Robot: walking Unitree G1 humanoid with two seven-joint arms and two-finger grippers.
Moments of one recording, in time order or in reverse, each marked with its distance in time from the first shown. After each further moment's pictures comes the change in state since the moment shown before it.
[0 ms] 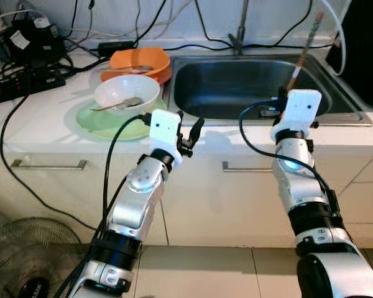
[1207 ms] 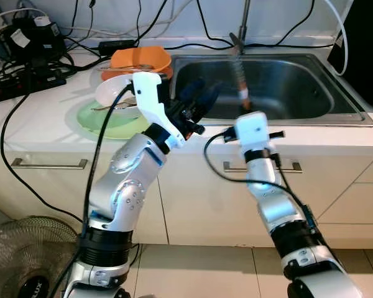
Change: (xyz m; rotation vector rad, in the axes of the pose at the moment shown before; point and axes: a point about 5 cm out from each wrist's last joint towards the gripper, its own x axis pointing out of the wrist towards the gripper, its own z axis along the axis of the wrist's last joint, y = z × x) left arm -0.009 -0.011 0.081 -0.350 -0.203 -0.294; right arm -0.030 0.048 -0.012 -0.232 -0.047 0.153
